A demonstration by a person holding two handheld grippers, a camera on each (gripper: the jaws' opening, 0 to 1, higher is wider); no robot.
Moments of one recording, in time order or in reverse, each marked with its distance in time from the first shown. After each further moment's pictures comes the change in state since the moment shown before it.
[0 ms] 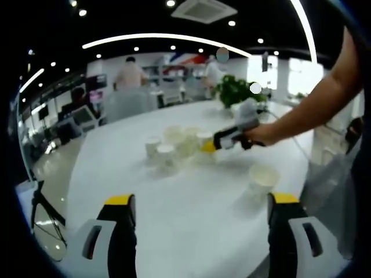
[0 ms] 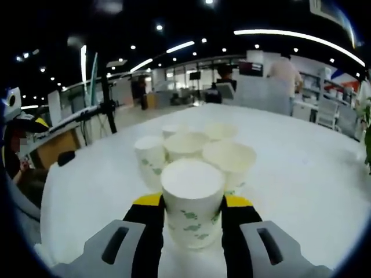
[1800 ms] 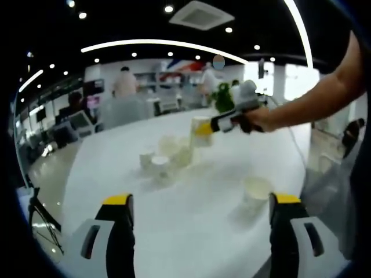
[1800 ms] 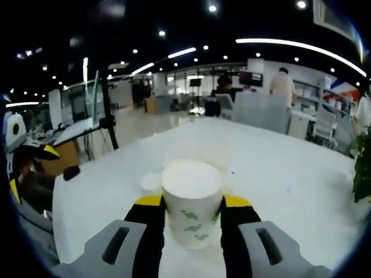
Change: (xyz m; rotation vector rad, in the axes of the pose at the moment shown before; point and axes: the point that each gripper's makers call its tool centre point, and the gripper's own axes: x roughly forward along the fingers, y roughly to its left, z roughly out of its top) left arm 0.009 -0.008 0.017 -0.005 -0.062 -0.032; right arm -0.038 -0.010 0.079 -0.028 -0.037 -0.009
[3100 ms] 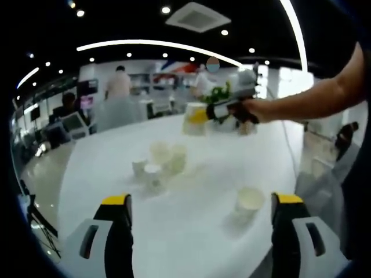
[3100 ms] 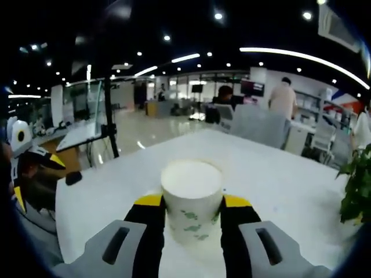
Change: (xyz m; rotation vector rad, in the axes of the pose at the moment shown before) left arm 0.002 -0.012 0.020 -0.009 -0.011 -0.062; right arm -0.026 -0.010 0.046 -0.051 -0.035 -0.007
